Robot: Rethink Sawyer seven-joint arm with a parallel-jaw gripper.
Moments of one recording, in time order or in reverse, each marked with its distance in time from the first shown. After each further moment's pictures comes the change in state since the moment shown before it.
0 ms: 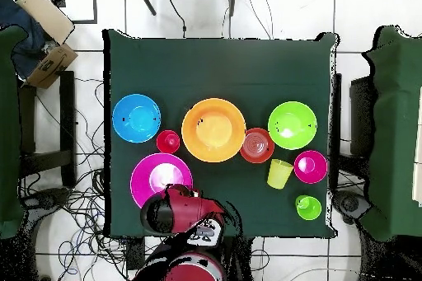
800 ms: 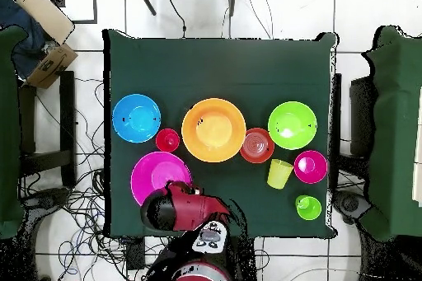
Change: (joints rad) arm -0.026 -0.061 0.012 0.000 0.000 0.061 0.000
